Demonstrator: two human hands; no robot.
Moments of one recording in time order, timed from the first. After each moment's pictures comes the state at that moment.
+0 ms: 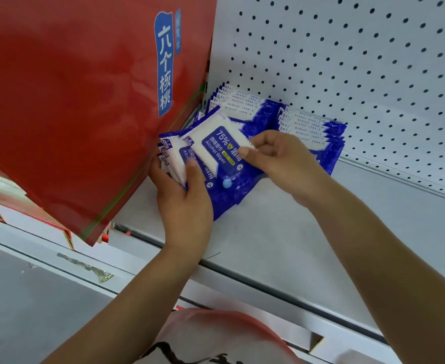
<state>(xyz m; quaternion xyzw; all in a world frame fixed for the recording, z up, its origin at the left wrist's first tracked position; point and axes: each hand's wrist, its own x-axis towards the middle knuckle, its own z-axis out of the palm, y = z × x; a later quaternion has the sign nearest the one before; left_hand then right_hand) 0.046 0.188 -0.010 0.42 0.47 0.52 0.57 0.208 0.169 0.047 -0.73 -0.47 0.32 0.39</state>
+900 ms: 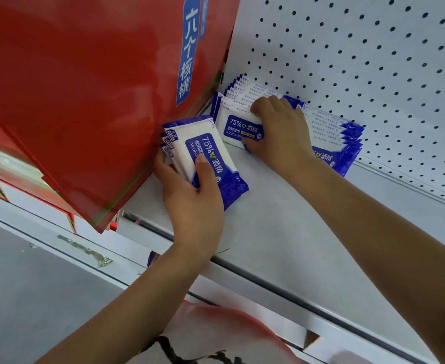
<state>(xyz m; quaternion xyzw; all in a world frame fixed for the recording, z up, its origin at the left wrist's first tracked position) 0.042 0.186 -0.015 0.42 0.50 0.54 0.53 0.223 0.235 0.024 -0.73 -0.65 -0.14 0.14</state>
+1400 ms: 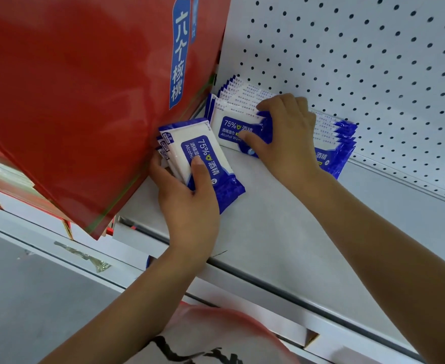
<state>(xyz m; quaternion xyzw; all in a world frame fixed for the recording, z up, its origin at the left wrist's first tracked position) 0.039 0.185 -0.008 0.41 0.50 0.53 0.54 0.218 0.212 0.026 -0.75 -0.60 -0.14 0.24</state>
